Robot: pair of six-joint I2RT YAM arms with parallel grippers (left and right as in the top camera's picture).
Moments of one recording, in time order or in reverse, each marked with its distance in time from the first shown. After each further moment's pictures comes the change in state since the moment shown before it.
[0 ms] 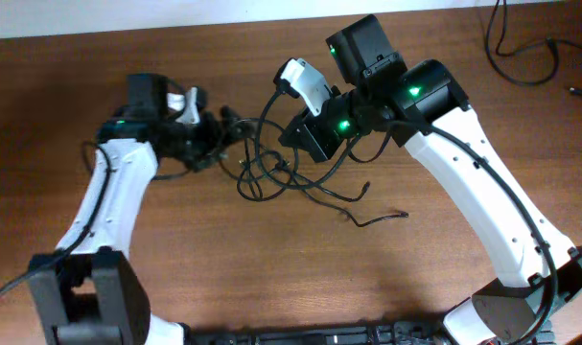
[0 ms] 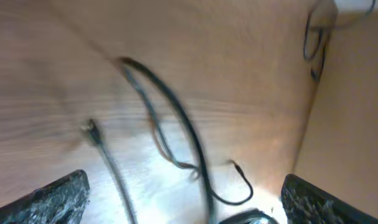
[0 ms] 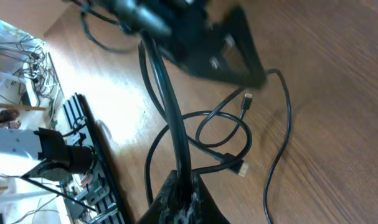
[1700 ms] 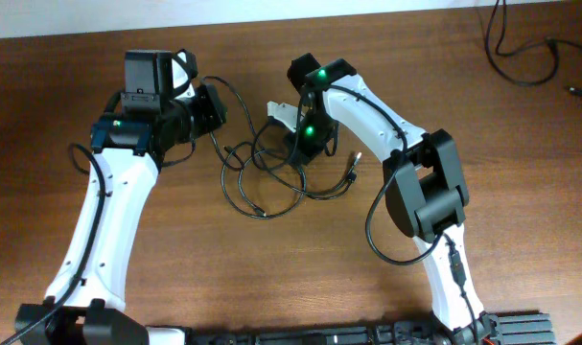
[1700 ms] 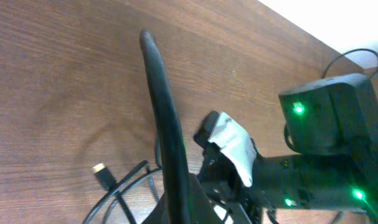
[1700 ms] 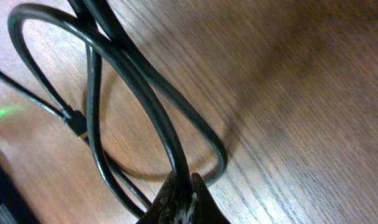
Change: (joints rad) left arm -0.097 -0.124 0.122 0.039 -0.367 -0.061; right arm -0.042 0.640 0.111 -0.075 0.163 -0.177
